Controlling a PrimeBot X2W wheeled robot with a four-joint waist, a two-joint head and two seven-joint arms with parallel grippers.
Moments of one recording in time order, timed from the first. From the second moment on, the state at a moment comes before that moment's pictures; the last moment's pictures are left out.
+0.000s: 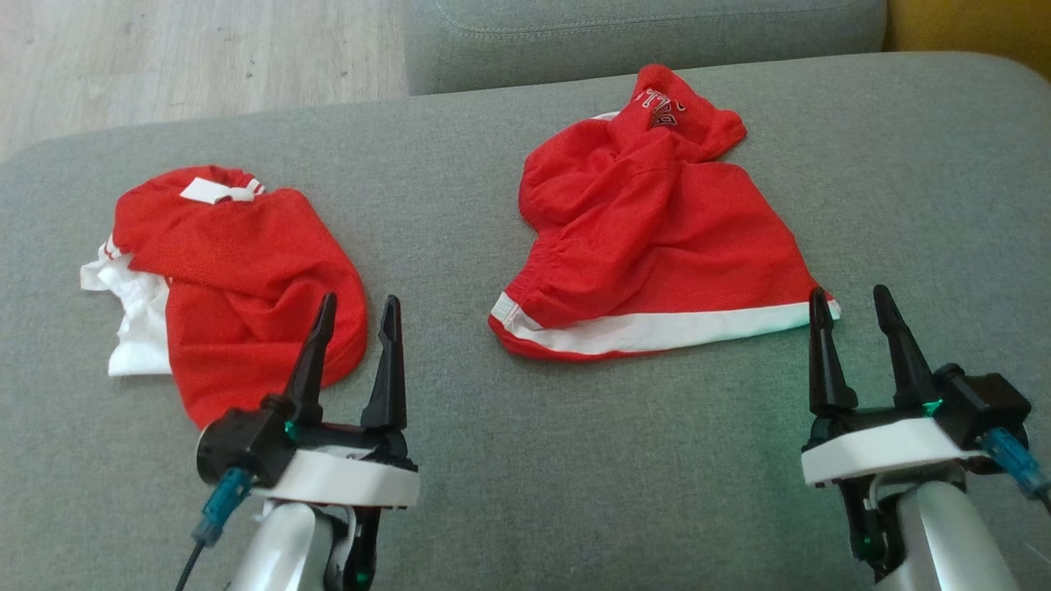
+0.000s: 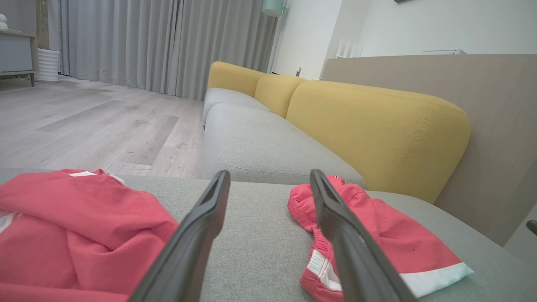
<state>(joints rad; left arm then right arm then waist) -0.16 0.05 -0.27 0.22 -0.33 -0.08 -0.26 -0.11 -0.05 0.01 0.28 0.19 0.13 -0.25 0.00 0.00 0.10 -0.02</state>
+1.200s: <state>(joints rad) -0.53 0.07 -0.52 0.68 -0.25 -0.12 -0.09 -0.18 -0.05 0.01 0.27 0.22 0.13 -0.25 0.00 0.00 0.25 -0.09</state>
